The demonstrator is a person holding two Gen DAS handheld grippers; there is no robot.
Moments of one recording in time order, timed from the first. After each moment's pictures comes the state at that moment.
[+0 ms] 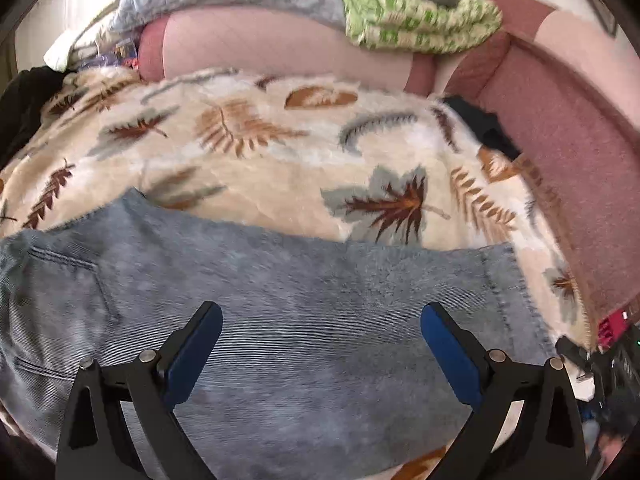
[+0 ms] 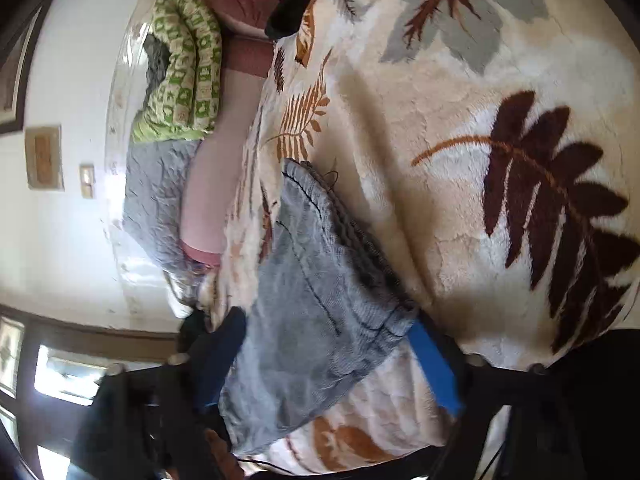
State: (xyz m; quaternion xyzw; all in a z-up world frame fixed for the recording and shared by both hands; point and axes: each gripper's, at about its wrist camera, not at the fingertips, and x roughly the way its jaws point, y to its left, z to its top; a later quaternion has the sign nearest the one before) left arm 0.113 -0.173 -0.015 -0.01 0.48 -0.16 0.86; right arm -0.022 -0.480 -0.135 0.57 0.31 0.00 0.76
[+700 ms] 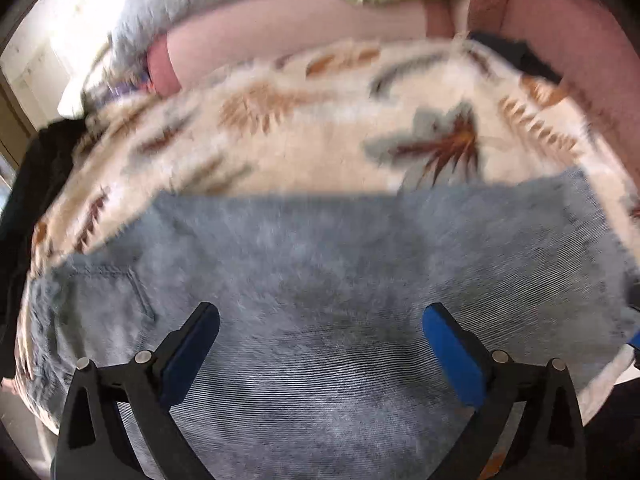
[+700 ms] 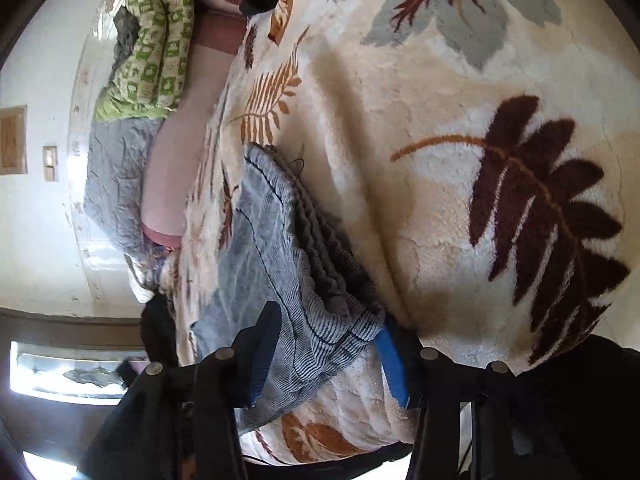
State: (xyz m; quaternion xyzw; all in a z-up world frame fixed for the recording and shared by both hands) left arm 0.089 -0.185 -0.030 0.13 0.46 -0.09 0.87; right arm -0.009 -0.490 -0.131 0.54 0.38 -0.02 0.75
